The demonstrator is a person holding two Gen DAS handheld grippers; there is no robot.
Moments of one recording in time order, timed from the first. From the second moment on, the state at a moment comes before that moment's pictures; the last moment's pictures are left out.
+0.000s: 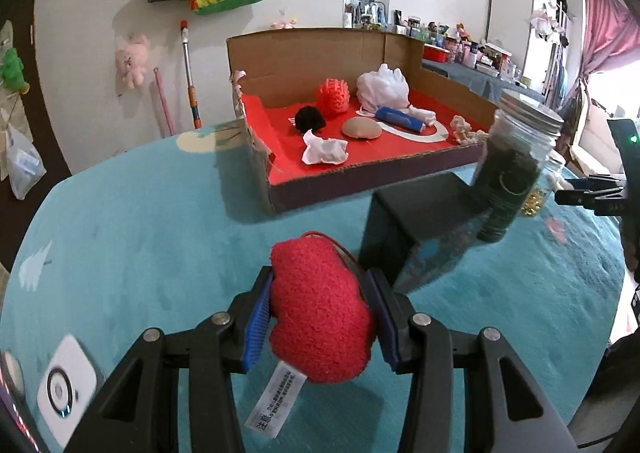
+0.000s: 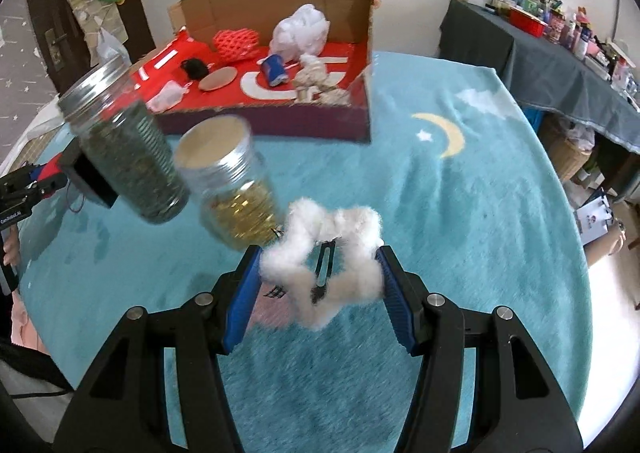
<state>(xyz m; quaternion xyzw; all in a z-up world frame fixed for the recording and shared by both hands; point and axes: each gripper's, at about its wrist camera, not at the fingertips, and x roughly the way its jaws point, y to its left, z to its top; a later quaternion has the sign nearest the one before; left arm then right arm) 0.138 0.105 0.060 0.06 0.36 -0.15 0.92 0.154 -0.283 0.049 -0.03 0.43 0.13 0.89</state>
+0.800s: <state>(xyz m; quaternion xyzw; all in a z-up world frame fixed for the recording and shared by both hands) 0.179 0.098 0.085 0.10 0.34 -0.21 0.91 0.197 -0.278 0.069 -0.09 0.42 0.14 0.89</state>
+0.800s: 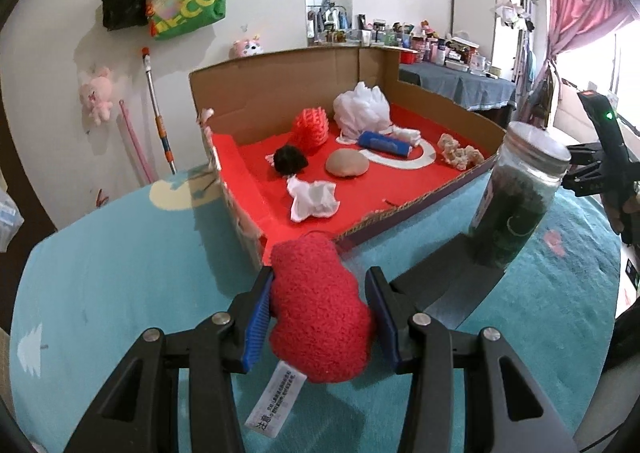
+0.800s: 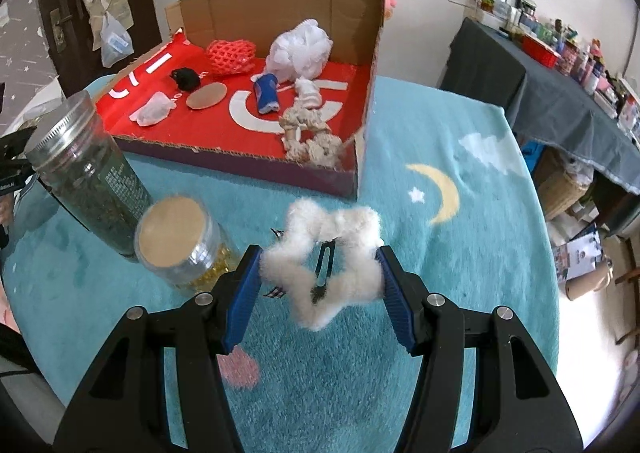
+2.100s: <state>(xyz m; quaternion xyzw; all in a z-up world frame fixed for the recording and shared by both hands) 0.335 -0.036 0.064 0.16 0.50 -0.29 0.80 0.349 -0.163 0.064 -0.15 0.53 0.30 0.78</state>
